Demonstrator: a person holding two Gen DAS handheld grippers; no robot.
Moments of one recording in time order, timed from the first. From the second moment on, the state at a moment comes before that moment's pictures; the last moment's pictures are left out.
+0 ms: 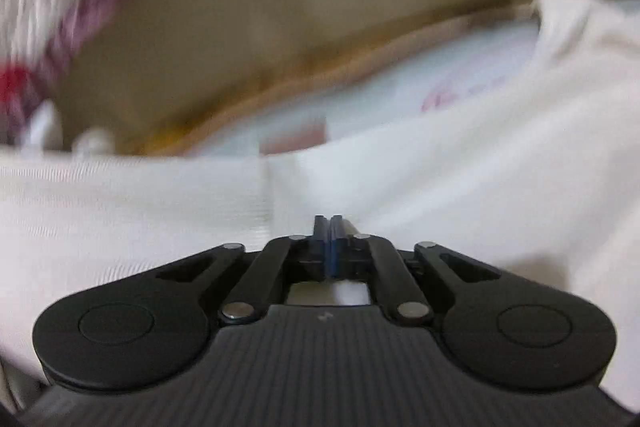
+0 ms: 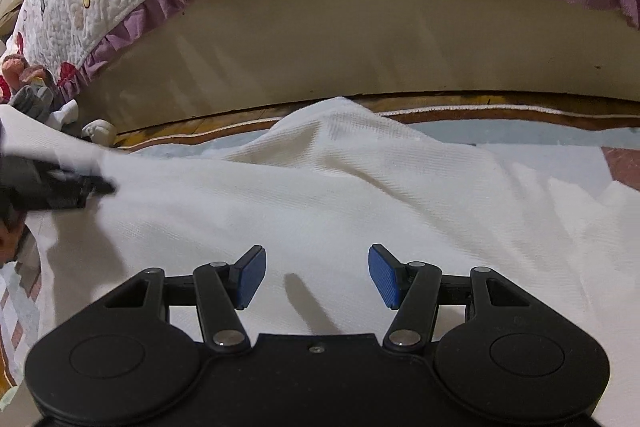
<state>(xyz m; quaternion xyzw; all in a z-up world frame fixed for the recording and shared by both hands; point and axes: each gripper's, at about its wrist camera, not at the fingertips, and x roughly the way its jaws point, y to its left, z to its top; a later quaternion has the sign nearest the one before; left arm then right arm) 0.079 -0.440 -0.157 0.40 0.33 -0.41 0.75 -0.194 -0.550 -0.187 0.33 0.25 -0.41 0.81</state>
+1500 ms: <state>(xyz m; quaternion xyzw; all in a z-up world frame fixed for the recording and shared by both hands) -0.073 -0.477 -0.112 0.28 0.25 -0.67 0.63 -0.261 -0.572 -0.163 0.40 0.15 -0.42 0.80</state>
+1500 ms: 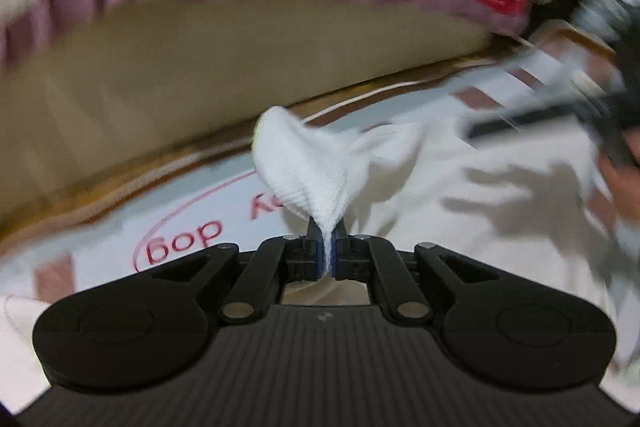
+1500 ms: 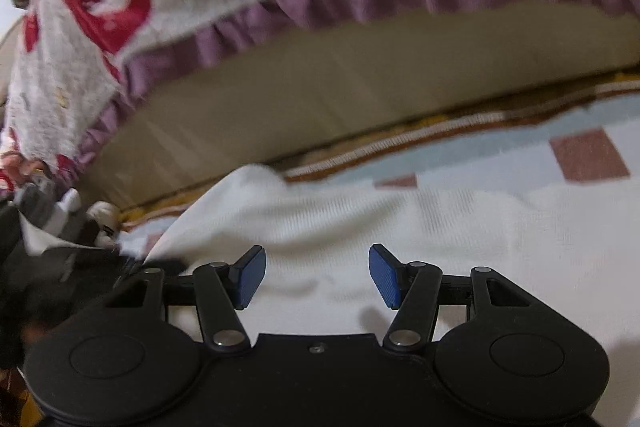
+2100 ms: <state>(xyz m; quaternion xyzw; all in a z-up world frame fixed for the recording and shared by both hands) -0.119 -0.385 -0.115 0.30 0.34 -0.66 0.60 -0.200 -0.545 -0.173 0.37 0.25 -0.32 0.84</state>
